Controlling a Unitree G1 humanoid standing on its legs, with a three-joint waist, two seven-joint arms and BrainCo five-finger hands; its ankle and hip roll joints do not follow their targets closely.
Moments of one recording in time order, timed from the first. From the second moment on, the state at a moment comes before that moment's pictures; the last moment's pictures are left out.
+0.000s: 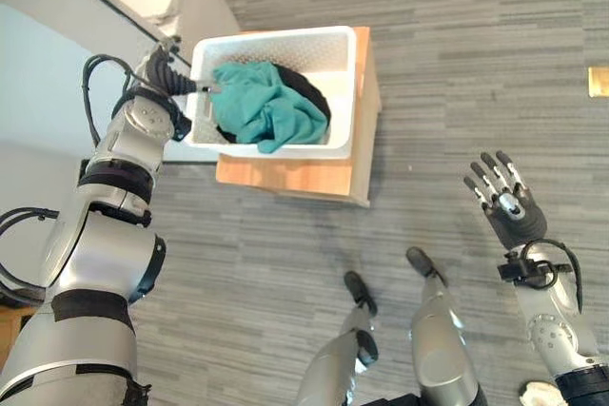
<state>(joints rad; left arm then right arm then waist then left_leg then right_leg) -1.15 0.76 -0.41 1.06 -0.15 -0.13 0.16 -0.04 -0.54 0.08 -0.03 0.94 -0.26 0.15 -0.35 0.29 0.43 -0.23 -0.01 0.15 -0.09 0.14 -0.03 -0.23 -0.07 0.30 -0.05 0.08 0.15</state>
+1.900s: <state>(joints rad) 0.08 0.33 -0.15 0.12 -0.57 -0.22 0.03 0.21 -0.29 0.05 0.11 0.59 -0.22 0.00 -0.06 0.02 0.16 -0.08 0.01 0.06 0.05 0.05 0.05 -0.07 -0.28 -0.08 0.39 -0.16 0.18</state>
